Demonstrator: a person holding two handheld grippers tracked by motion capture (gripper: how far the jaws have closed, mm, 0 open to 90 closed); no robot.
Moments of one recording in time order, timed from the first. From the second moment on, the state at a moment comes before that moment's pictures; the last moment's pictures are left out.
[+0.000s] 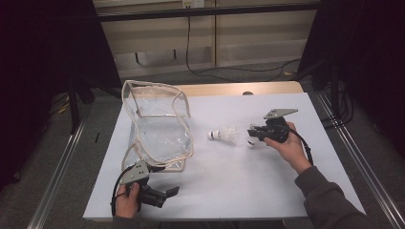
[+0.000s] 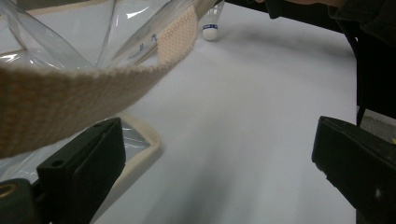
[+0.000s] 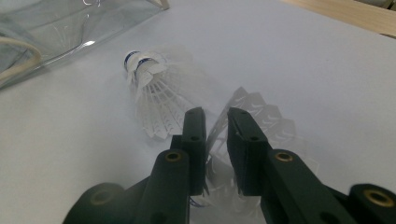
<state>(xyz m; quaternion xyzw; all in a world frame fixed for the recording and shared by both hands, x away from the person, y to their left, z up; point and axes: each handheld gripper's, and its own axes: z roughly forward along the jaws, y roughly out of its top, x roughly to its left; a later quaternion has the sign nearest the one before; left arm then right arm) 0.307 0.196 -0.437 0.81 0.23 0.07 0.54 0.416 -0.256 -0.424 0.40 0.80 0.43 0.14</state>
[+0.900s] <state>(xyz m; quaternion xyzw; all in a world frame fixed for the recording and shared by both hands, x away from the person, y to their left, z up) 0.307 0.196 -0.436 0.81 0.23 0.07 0.54 0.394 -0.283 -0.430 0.41 0.79 0.44 0.14</state>
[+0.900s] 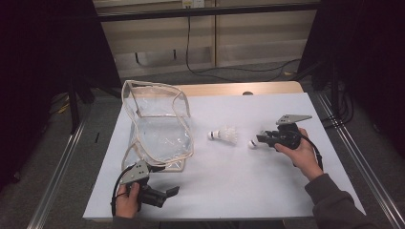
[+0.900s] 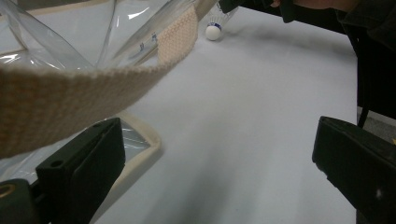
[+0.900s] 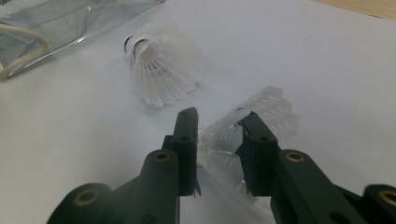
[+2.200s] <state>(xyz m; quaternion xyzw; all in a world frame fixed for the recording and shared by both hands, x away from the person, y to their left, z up) 0.307 0.195 -0.436 0.81 0.23 0.07 0.54 0.380 -0.300 -0.439 0.42 0.78 0.42 0.17</state>
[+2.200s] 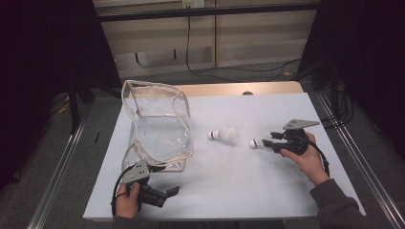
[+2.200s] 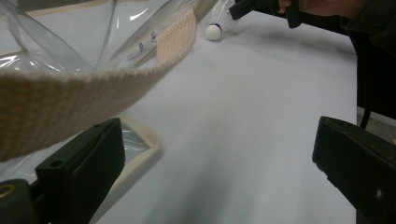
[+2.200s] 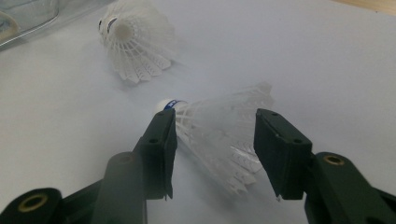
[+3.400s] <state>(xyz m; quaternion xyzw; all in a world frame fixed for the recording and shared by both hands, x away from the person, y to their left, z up) 0.307 0.195 -0.435 0.81 0.23 0.07 0.54 0.376 -0.291 -0.446 0.38 0.81 0.42 0.13</state>
